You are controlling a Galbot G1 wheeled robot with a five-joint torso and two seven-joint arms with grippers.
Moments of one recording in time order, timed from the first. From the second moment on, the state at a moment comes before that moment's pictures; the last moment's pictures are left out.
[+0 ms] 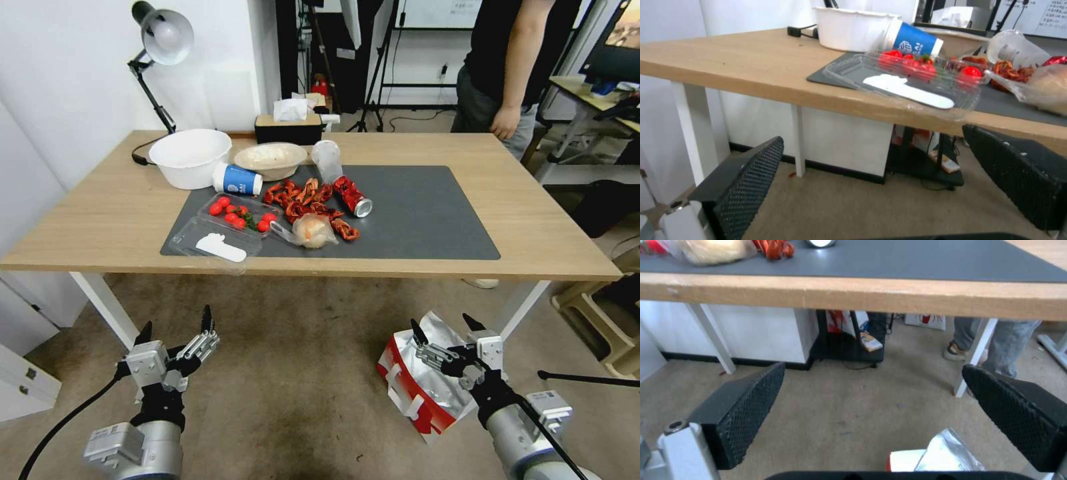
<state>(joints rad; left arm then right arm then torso) 1.94 -1.61 -0.55 -2.40 -0.19 0.02 -0.14 -1.84 1.43 0.64 2.38 0.18 -0.28 -0.13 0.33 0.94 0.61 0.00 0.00</state>
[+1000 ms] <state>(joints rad) 1.91 -1.61 -0.60 -2.36 -0.20 0.01 -0.11 -1.85 1.41 0.65 2.35 0.18 -0.28 -0.15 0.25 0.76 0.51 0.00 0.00</state>
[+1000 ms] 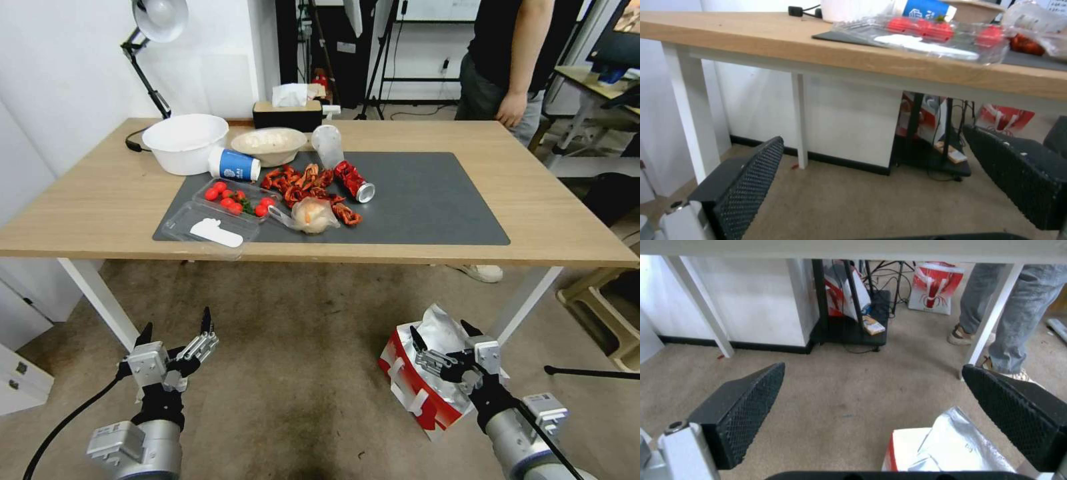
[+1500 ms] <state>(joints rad) 1.91 -1.60 -0.62 -2.35 -0.21 0.02 -0.09 -1.85 1.41 0.65 2.33 0.18 -0.28 -0.15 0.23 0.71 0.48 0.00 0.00</state>
